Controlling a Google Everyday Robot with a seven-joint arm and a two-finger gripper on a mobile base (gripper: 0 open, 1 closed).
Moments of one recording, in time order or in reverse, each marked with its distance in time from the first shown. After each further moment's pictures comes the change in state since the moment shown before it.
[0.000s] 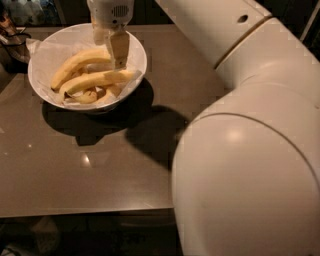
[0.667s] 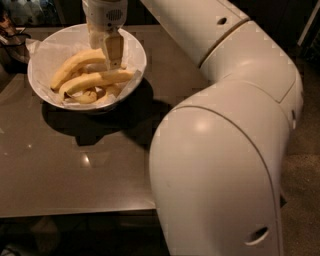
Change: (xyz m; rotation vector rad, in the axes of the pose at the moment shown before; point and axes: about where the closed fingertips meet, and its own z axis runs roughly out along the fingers) arm -0.006 -0.018 0.019 -0.016 -0.019 -0.026
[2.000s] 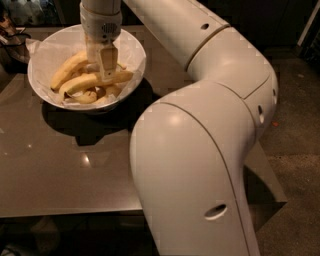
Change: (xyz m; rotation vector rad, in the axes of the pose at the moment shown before) arm -0.010 -0.006 0.039 -0.075 -0.067 0.028
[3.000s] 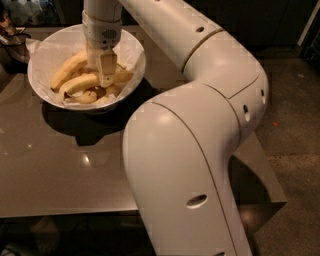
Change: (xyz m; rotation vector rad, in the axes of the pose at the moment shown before) arm 0.001 -0.001 0.019 -0.042 -0.055 0.028
